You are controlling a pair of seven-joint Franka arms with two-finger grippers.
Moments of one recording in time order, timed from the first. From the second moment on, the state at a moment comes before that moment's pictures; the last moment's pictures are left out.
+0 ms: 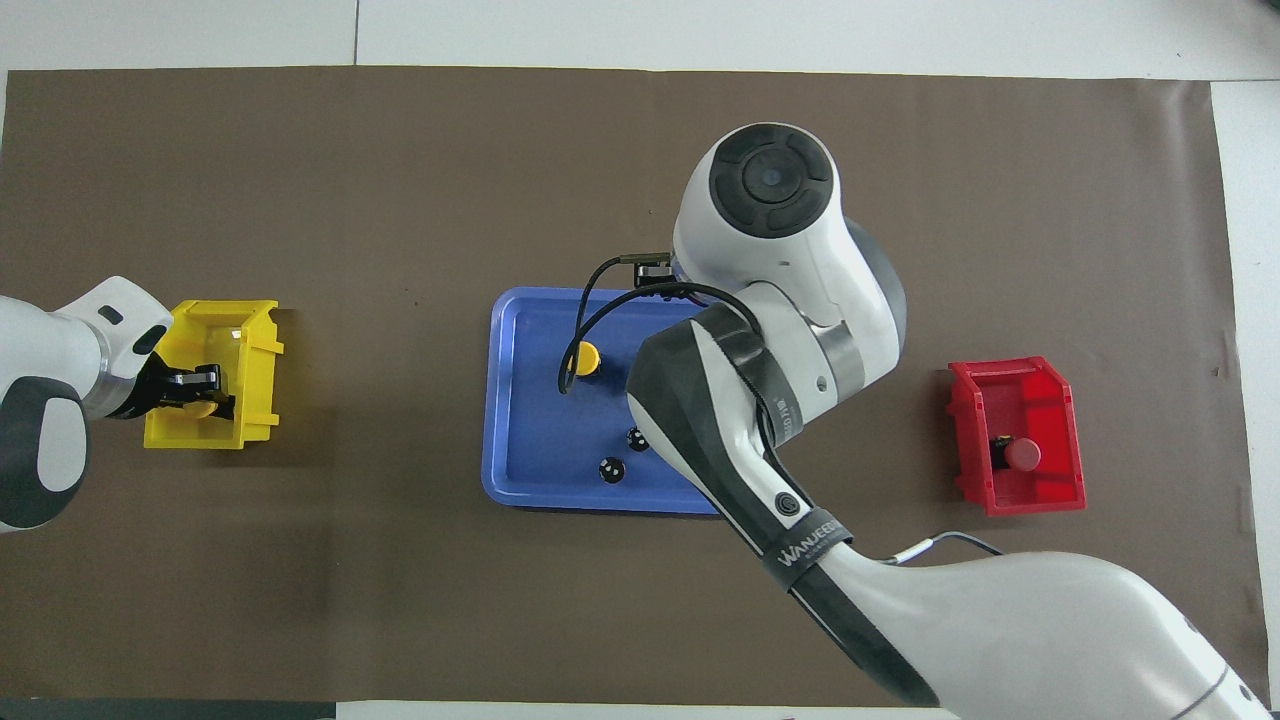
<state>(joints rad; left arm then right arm) 0.00 -0.03 0.04 -2.29 0.05 2.23 -0.03 0.50 0.46 0.04 -1.52 -0.03 2.05 0.58</state>
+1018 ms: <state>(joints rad) 0.00 -0.03 0.04 -2.30 0.05 2.23 -0.03 0.55 0.47 0.04 -1.61 -0.03 2.09 0.62</state>
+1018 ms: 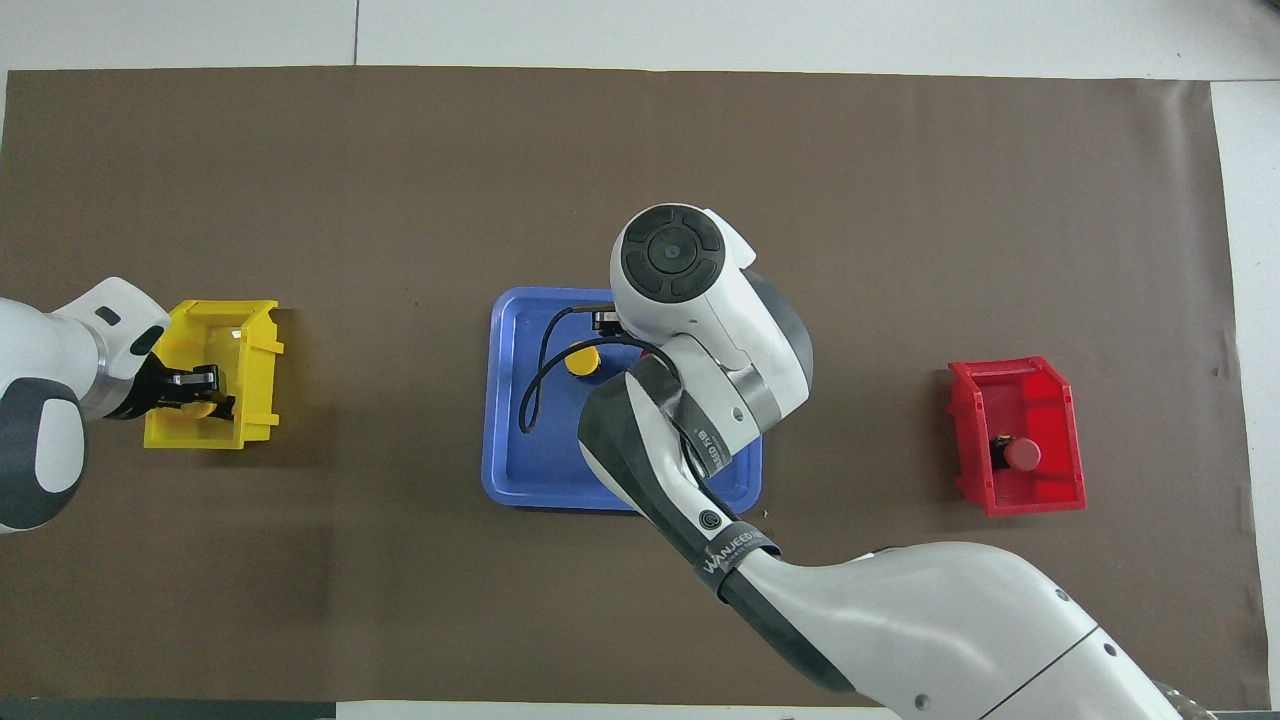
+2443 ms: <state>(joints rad) -0.05 -0.09 -0.01 -1.84 0.05 1.74 0.12 0.56 0.44 0.04 -1.70 -0.03 2.13 0.62</state>
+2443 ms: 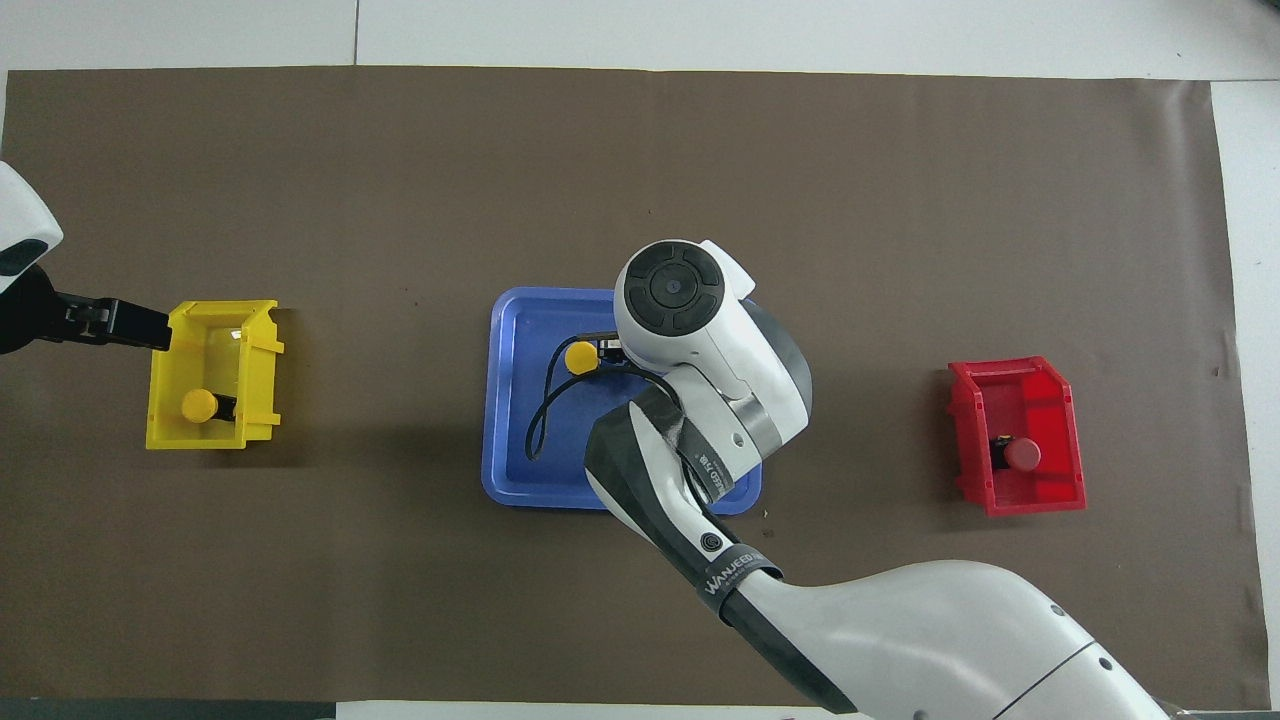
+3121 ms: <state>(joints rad) -0.06 -0.10 -0.01 -1.79 0.05 1.68 0.14 0.48 0.35 0.04 -1.70 0.01 2.09 0.52</state>
